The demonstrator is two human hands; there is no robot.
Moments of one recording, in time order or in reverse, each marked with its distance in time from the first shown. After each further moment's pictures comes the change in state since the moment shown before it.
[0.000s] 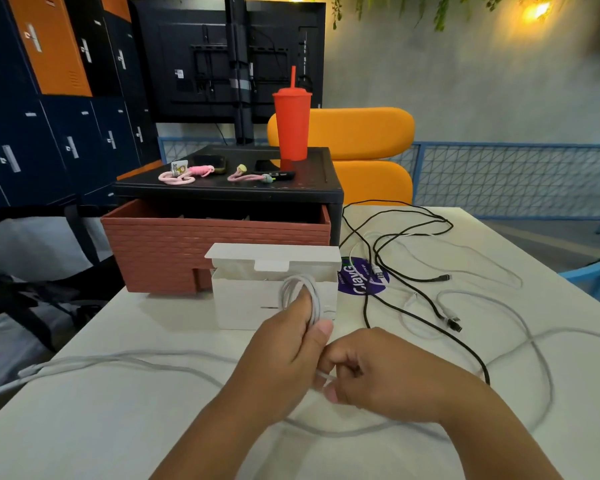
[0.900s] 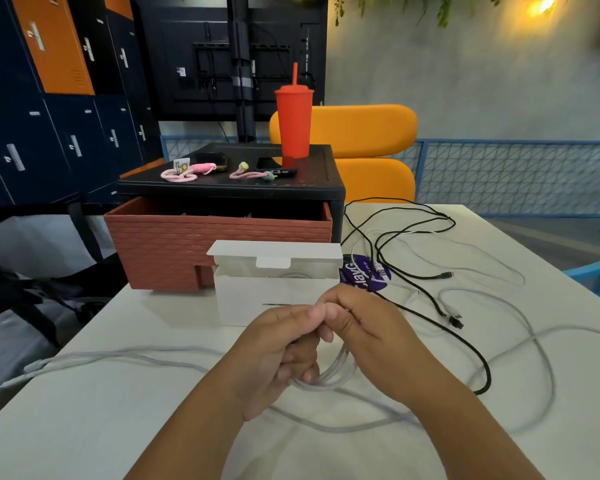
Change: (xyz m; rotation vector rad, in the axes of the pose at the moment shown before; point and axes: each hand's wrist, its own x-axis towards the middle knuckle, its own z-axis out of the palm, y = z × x) left_hand 0.004 0.013 -0.017 -0.886 -0.216 -0.456; right_hand 0.020 0.013 0.015 0.144 0.526 -0.323
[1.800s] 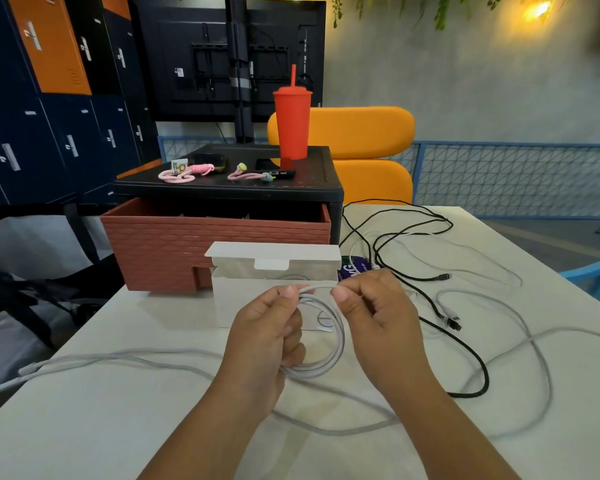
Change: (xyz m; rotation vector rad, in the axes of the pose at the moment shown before) left_hand 0.007 -0.003 0.014 -0.190 0.431 0.126; right_hand 0.006 0.006 0.011 0.004 0.434 0.106
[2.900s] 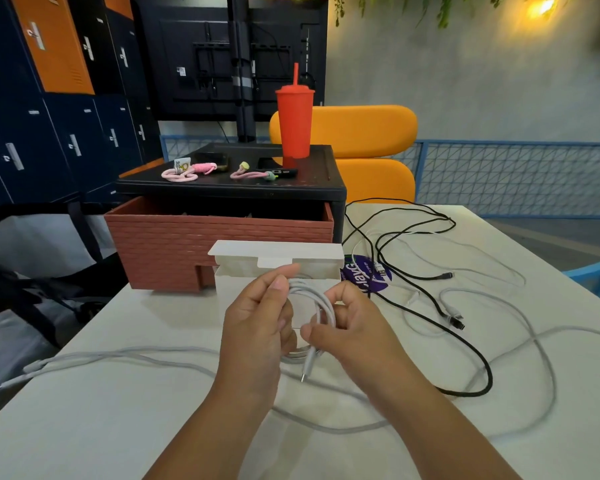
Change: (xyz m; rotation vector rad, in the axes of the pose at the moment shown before) left_hand 0.000 0.001 -0.002 0.066 0.118 0.210; right_hand -0.005 -0.019 0.008 0.354 -0.366 0.438
